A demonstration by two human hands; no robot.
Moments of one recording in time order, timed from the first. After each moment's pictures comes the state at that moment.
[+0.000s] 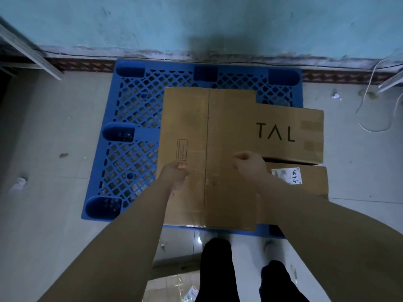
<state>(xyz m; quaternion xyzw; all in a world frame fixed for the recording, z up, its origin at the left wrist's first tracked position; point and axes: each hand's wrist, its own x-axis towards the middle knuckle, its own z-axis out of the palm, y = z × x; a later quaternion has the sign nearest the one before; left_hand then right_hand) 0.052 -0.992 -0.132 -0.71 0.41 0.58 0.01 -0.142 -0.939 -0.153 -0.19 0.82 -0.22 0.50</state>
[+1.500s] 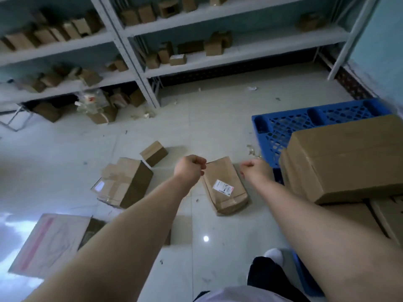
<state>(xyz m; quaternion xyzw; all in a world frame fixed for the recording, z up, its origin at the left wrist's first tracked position) 0.018 -0.284 0.067 -0.85 0.01 0.27 -0.44 -0.057 -0.449 0.001 -0.76 0.42 -0.01 0.50</state>
